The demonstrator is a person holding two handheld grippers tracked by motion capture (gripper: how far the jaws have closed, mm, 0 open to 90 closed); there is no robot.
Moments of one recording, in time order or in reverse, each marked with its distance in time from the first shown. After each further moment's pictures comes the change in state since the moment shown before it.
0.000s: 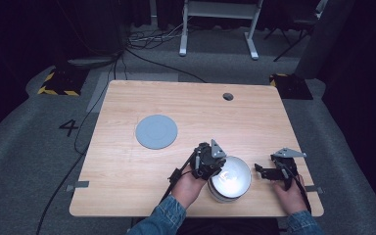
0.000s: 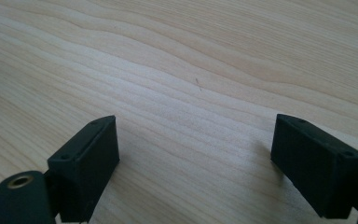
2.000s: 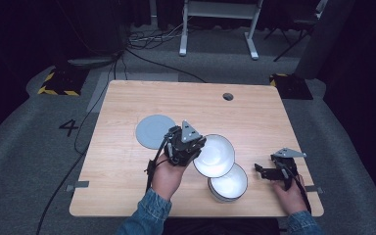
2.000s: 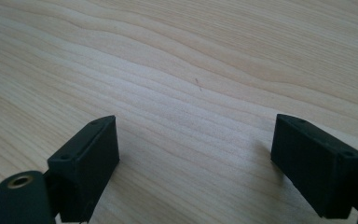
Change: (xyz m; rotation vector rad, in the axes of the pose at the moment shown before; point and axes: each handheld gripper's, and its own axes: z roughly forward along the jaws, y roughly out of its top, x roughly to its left) left arm 0.040 0.007 -0.077 -0.154 0.149 -0.104; right arm 0.001 0.000 0.000 0.000 0.001 0.007
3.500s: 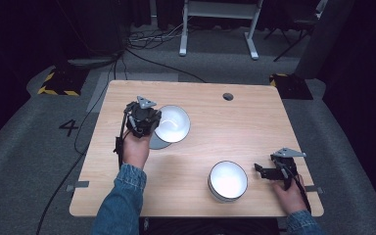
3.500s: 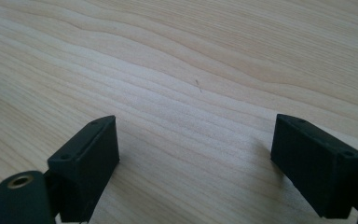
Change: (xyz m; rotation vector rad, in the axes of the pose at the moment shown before) left arm 0.128 -0.011 -0.004 0.037 0.284 -0.229; right arm 0.000 0.001 0.001 -0.003 -0.002 0.003
